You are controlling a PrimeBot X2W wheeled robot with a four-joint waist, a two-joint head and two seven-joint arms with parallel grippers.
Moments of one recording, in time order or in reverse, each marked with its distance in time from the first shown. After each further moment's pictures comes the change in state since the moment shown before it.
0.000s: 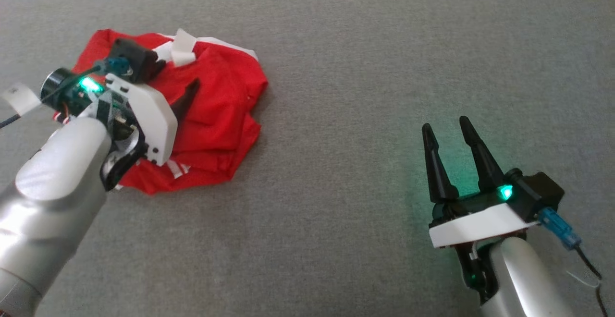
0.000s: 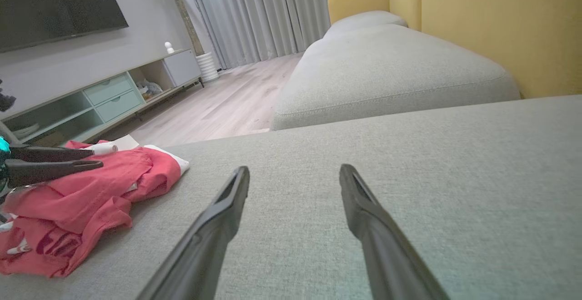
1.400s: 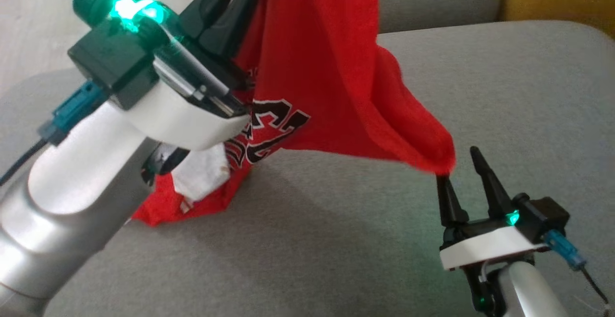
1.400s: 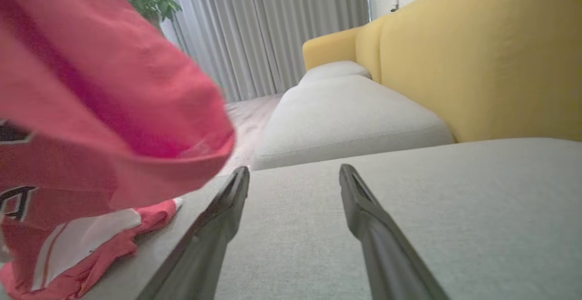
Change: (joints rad) left arm -0.058 0.007 0.021 -0.599 -0.001 0.154 -0.539; right arm 0.076 0.001 -0.033 0.035 0.011 0.000 0.000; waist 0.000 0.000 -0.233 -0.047
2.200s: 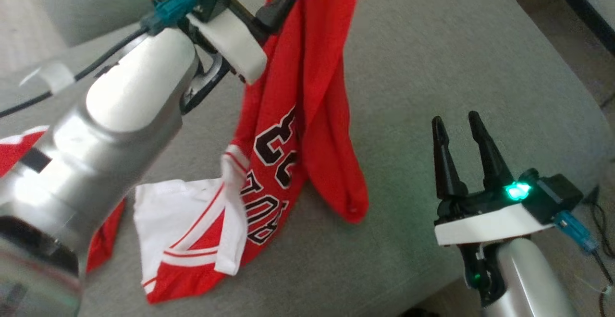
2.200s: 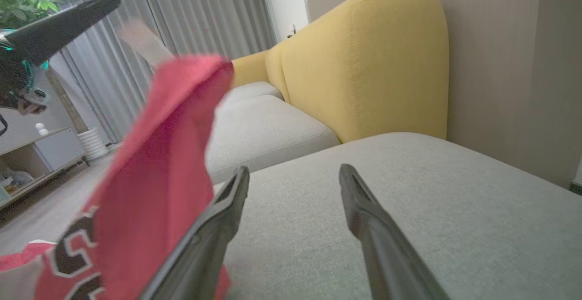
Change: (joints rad) left arm -0.233 -0.201 -0.142 0.540 0.072 -0.128 0.087; right arm -0.055 0.000 0.028 -0.107 0.081 0.000 0.000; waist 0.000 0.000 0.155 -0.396
